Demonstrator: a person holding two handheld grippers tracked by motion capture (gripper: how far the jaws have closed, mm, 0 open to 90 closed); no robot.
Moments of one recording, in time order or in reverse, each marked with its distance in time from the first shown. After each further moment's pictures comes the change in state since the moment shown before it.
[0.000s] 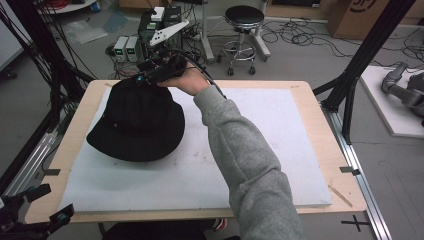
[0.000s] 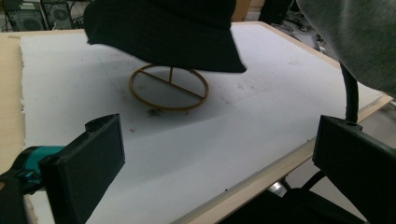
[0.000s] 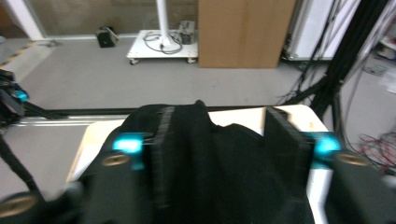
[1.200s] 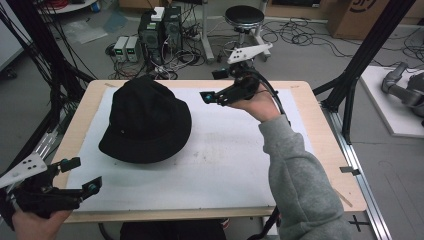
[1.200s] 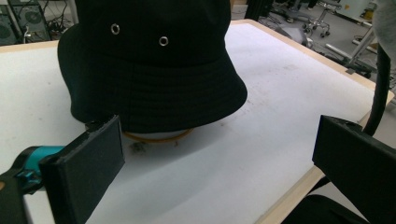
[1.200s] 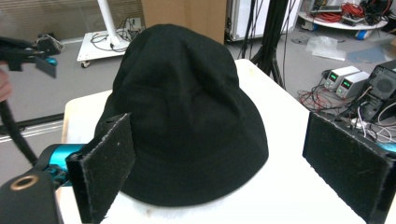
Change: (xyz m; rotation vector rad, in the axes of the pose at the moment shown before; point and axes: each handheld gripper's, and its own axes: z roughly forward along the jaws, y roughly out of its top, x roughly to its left) left arm 0.005 0.033 0.069 0.028 -0.066 0.037; right arm 0.042 -0.078 -0.152 0.000 -0.236 0.128
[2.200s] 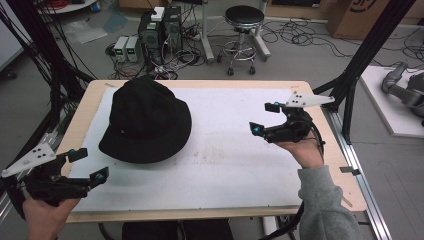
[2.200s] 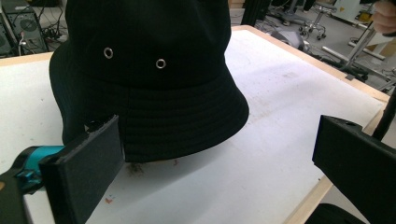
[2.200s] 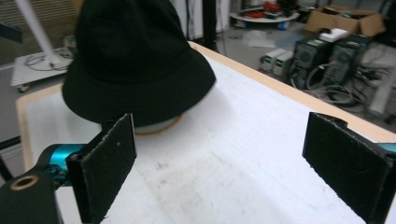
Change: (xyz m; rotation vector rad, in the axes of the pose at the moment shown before) left arm 0.003 0.013 0.016 -0.014 -0.009 0.011; right arm 0.031 -0.111 -0.097 -0.063 -0.260 0.130
